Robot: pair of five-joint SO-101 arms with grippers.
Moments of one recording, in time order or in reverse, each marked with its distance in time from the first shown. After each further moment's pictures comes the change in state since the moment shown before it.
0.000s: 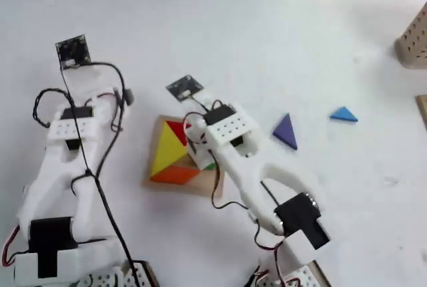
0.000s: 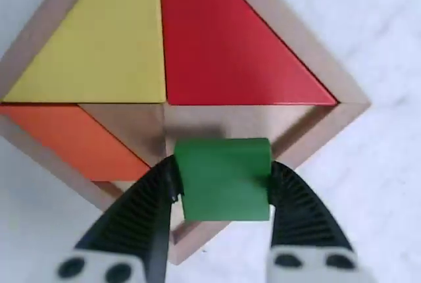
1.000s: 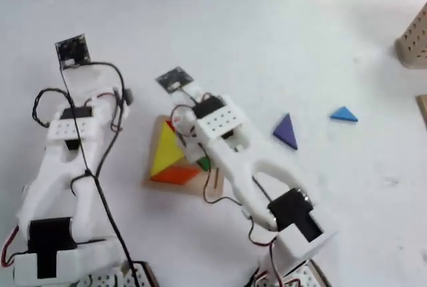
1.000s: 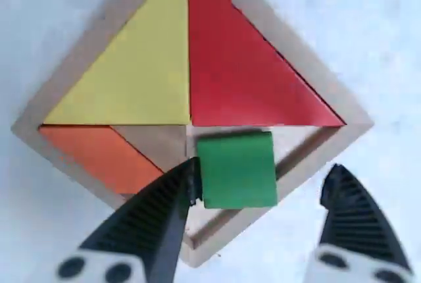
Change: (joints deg) left arm 0.0 0.0 0.0 0.0 0.0; right arm -0.9 3.4 -10.2 6.7 -2.7
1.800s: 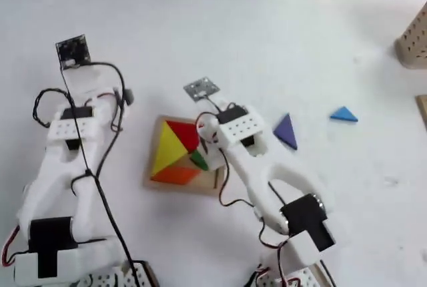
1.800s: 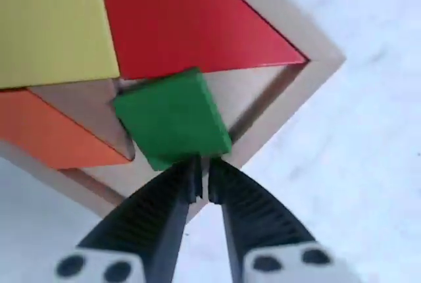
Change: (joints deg) left arm 0.0 0.0 0.0 0.0 0.0; right arm 5.3 -4.9 14.8 -7.9 1.8
